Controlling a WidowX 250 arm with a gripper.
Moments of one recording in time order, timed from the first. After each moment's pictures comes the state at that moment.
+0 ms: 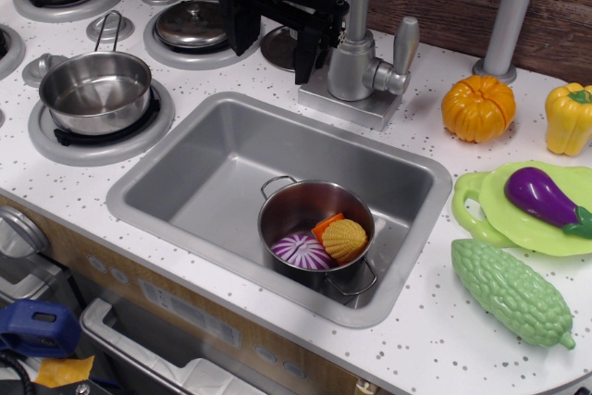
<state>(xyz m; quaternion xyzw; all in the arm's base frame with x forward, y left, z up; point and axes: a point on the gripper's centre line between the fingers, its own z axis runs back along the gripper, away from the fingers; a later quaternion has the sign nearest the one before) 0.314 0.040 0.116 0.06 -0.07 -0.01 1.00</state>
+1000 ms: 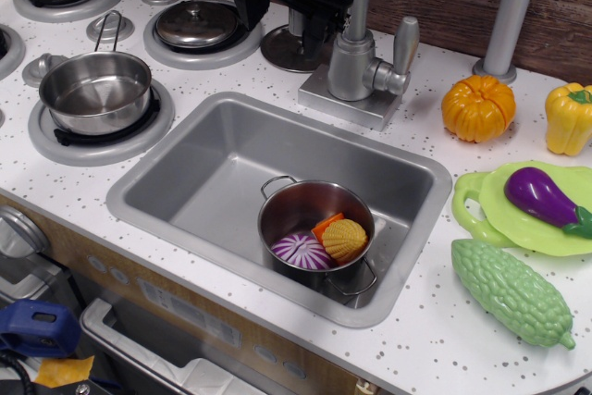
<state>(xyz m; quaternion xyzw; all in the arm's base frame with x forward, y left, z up) 0.349 0.050 0.116 0.11 -0.18 0.00 0.98</state>
